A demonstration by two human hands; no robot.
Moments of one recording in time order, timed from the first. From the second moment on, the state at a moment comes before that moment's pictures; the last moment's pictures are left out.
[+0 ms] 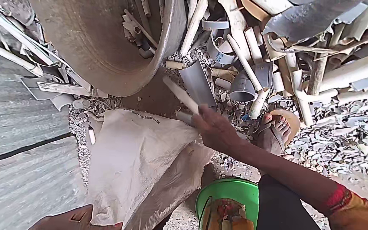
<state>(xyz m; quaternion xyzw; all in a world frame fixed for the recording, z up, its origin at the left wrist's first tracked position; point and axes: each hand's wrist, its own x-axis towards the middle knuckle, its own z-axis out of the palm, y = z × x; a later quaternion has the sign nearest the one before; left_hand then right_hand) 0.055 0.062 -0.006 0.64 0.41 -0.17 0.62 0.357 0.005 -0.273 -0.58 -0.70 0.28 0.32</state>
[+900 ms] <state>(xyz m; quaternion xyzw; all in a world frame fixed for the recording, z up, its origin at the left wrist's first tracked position) 0.089 0.046 -0.036 0.74 0.51 -0.03 0.43 0.558 -0.106 -0.216 -0.63 -0.60 0.47 0.13</state>
